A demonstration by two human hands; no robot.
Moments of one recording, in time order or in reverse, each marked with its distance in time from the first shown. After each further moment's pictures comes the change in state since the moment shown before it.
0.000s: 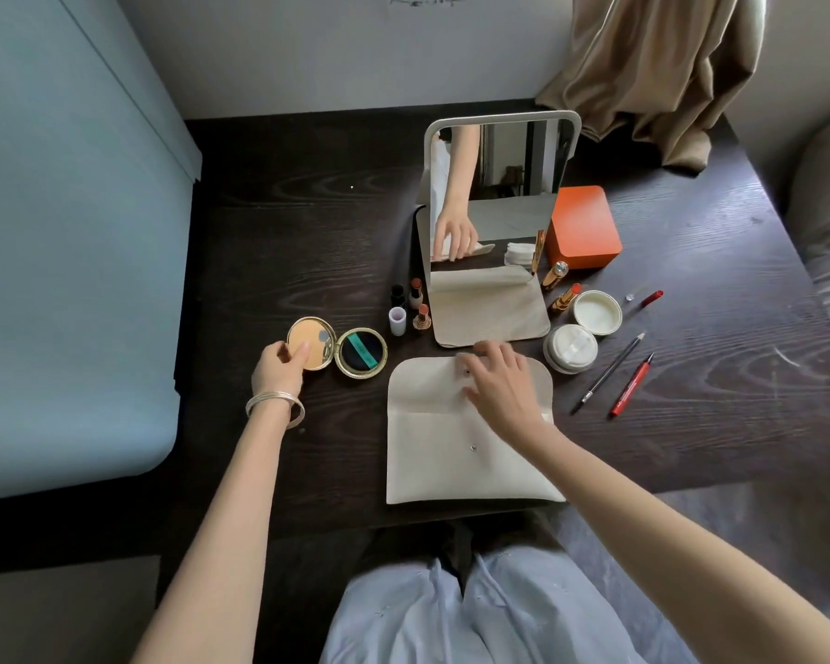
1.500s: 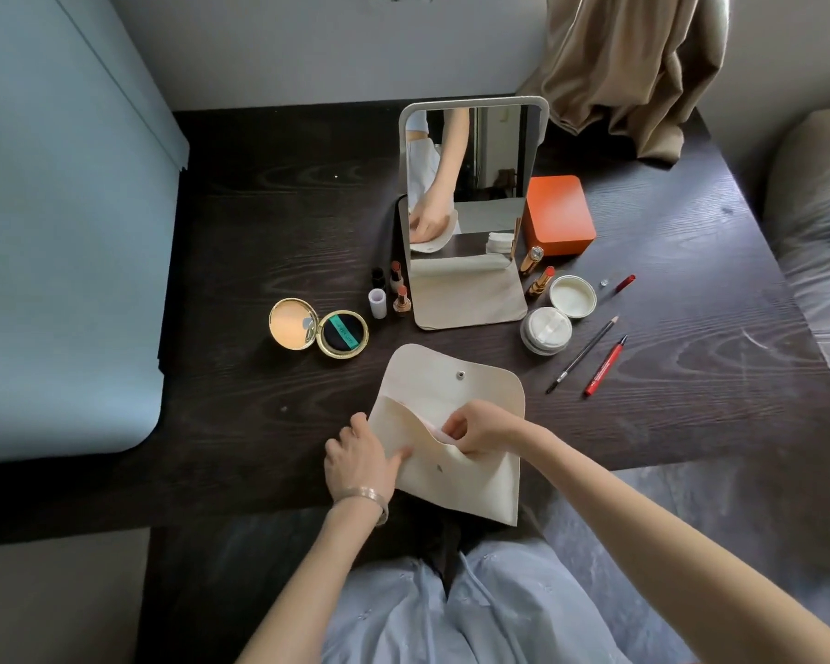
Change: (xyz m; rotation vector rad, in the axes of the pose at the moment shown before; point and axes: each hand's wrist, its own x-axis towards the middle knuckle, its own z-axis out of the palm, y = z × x) left_hand -0.140 -0.068 0.082 0.811 -0.090 0.253; right_hand -0.047 0.004 0.004 0.538 -0.707 0.142
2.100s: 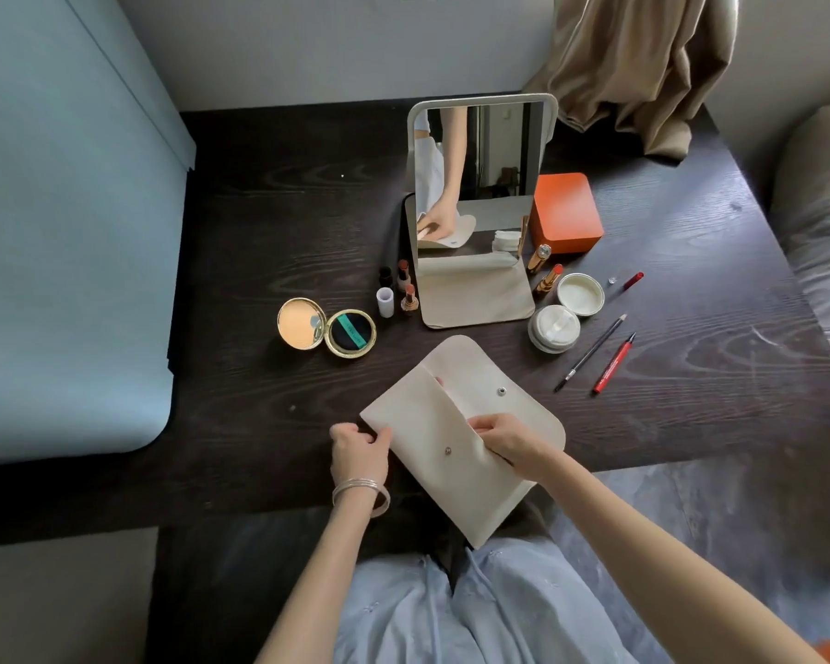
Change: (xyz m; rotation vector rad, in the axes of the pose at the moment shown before) left_hand 0.014 -0.007 -0.001 -0.840 -0.071 -0.334; right_hand -0.008 0.021 0.020 0.755 0.078 0.167
